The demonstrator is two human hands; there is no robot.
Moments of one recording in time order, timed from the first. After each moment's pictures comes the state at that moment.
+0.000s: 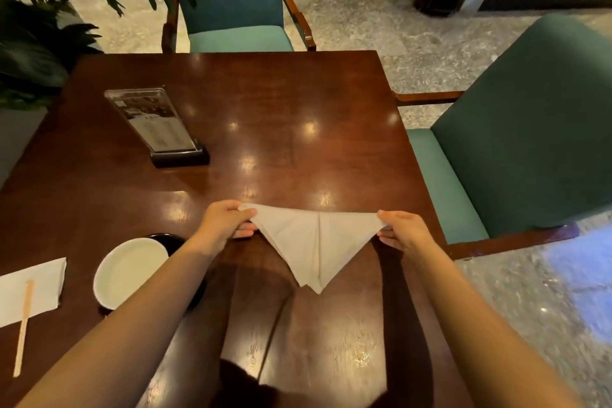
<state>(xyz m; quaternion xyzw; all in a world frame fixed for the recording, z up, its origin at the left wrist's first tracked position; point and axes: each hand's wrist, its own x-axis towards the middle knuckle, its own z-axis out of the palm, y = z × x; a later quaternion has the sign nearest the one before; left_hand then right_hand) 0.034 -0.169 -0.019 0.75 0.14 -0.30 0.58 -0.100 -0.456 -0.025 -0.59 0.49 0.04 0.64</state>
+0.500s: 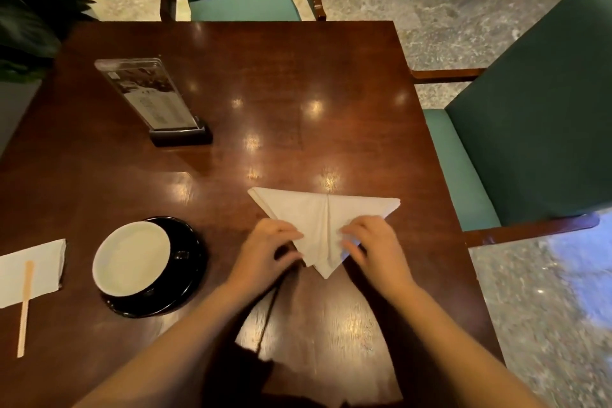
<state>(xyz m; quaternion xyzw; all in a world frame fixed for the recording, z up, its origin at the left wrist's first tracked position) -0.046 -0.170 -0.062 0.87 -0.34 -0.07 0.35 -0.134 -0.388 -0.054 -0.96 0.06 -0.07 0.26</state>
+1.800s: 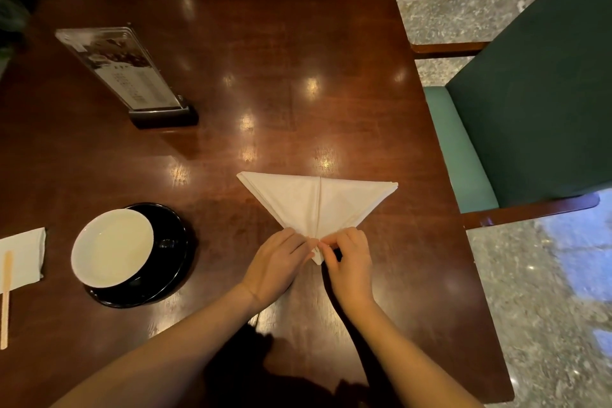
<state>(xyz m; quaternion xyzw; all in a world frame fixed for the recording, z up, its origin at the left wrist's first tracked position) -0.078 -0.193 -0.090 0.83 -0.48 0.06 0.28 -0.155 -0.326 -0.086 -0.88 0.23 -0.11 0.40</state>
